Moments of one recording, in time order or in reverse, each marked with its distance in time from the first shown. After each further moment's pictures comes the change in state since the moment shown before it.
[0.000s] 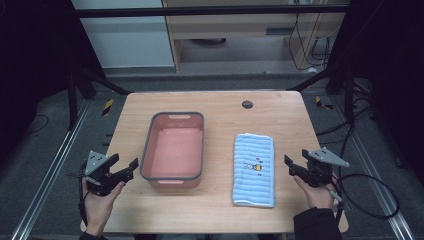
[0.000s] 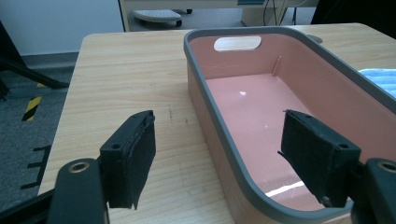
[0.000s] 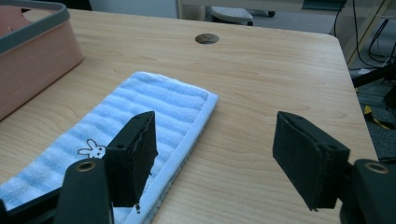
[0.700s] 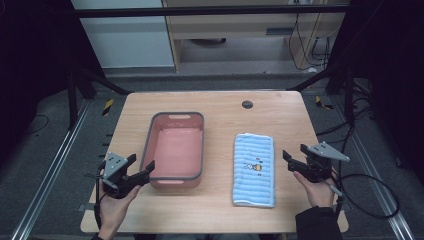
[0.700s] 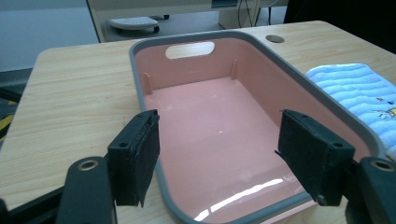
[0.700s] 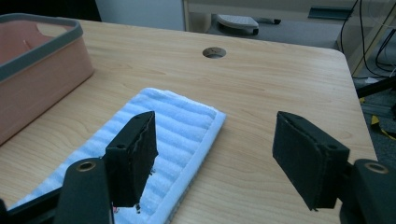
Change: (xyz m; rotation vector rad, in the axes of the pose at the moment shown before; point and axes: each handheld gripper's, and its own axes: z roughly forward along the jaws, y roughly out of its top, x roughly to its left) left arm -0.048 0.005 0.004 -0.017 -0.072 0.060; right arm 0.004 0.018 0.000 -0.019 0.028 -0.005
